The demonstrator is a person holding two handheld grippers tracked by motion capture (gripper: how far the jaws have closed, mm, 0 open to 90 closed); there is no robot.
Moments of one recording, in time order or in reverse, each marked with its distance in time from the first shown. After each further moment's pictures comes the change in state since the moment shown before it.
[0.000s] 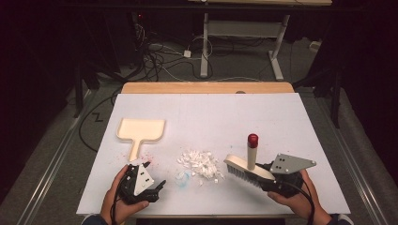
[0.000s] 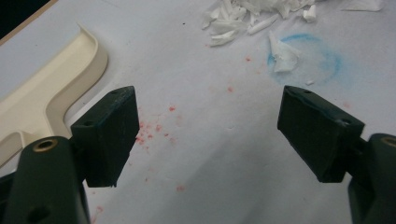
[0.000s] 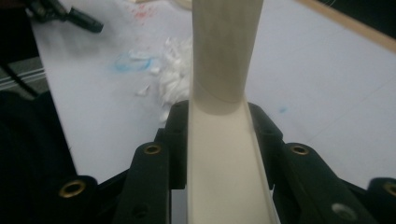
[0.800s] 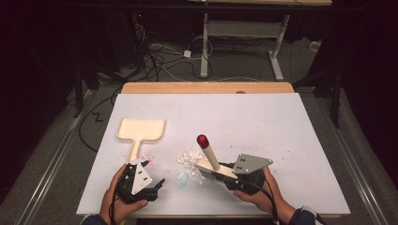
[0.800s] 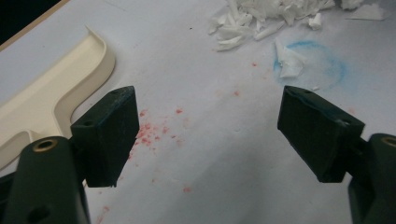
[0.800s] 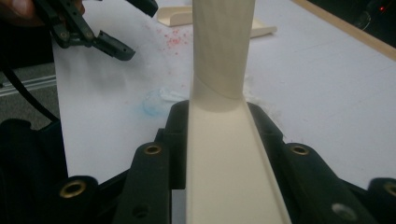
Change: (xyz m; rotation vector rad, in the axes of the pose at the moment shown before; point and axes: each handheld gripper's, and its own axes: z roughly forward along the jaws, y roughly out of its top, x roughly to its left) left arm 0.004 -0.001 -0.002 -0.021 0.010 -0.023; right arm 0.034 0.033 0.068 -0.053 0.081 -0.074
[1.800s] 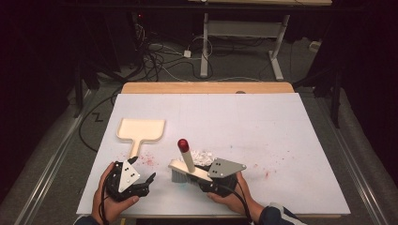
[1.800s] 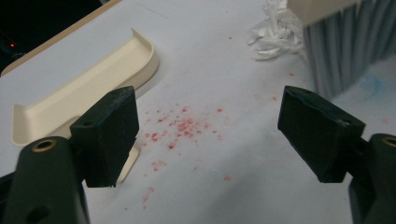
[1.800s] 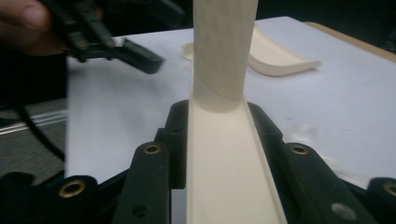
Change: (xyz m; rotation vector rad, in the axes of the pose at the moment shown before) left arm 0.017 -0.005 -0.015 -0.053 0.071 -0.063; right arm 0.025 0.003 0.063 -0.135 0.045 0.030
